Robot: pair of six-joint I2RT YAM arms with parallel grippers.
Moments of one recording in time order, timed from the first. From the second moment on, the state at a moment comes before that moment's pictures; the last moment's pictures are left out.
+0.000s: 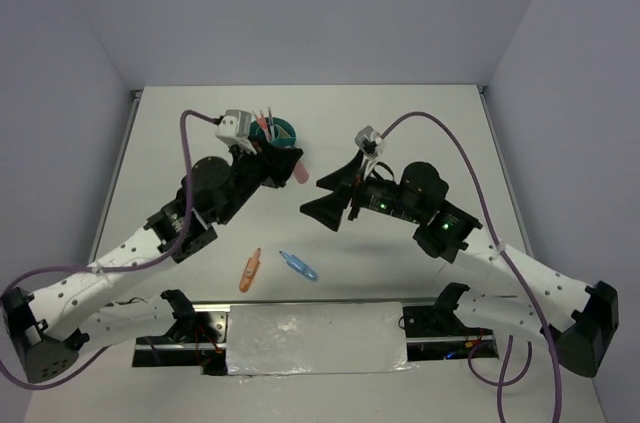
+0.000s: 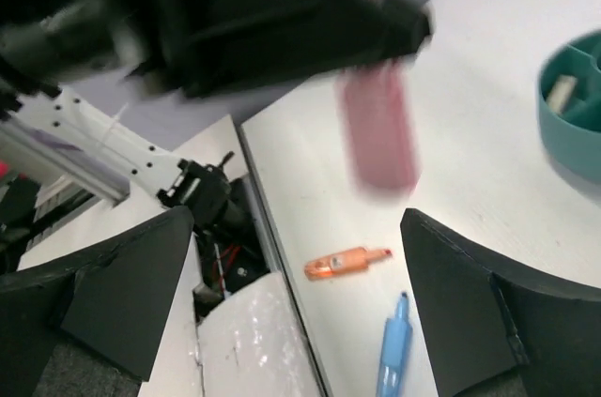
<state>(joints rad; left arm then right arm) -0.87 0.94 0.92 0.06 -0.27 -0.58 0.84 0.97 0.83 0.19 -0.39 0.46</state>
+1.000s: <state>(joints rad) -0.41 1.69 1.08 0.38 0.02 -0.01 0.79 0.40 0.61 -0.19 -0.14 0.37</state>
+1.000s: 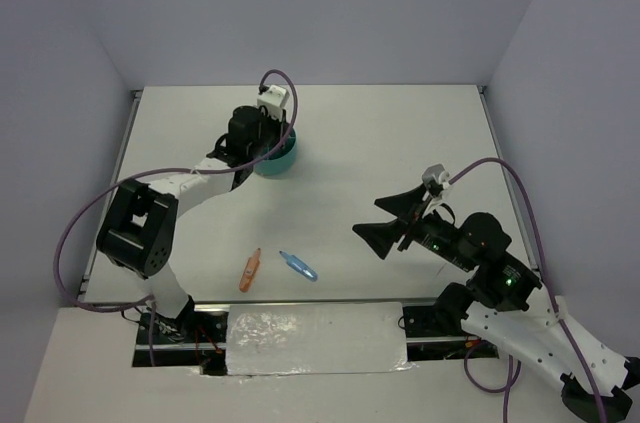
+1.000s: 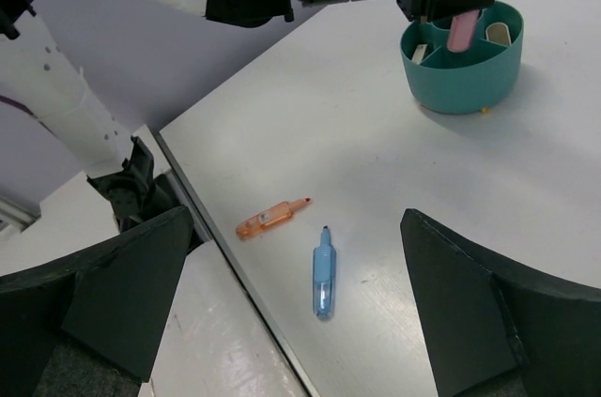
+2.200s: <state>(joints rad) -0.37 0.86 0.98 -0.40 -0.24 -0.55 1.21 1.56 0.92 -0.28 0.15 0.21</state>
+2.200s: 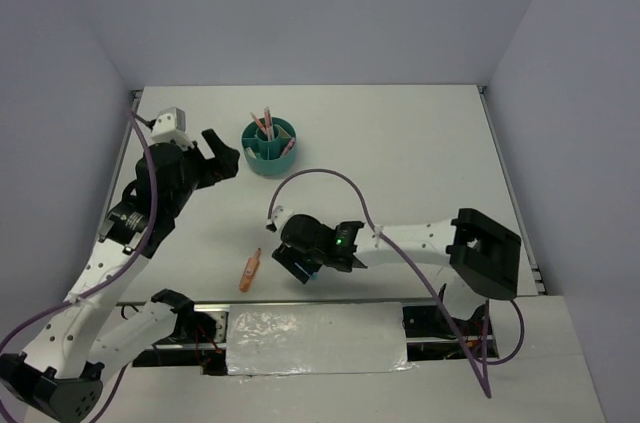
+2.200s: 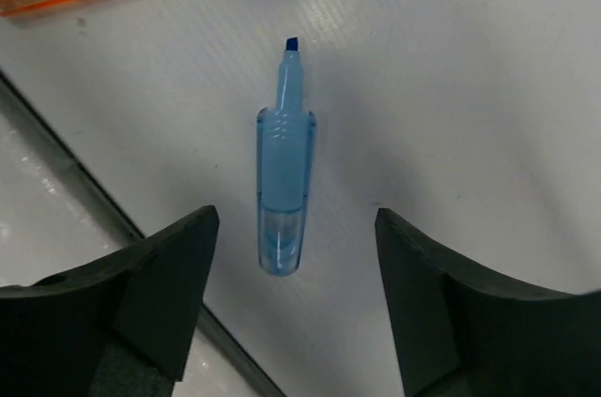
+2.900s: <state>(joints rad) -0.37 0.79 0.91 -0.63 -0.14 -0.45 1.24 1.61 0.91 -0.27 0.24 0.25</state>
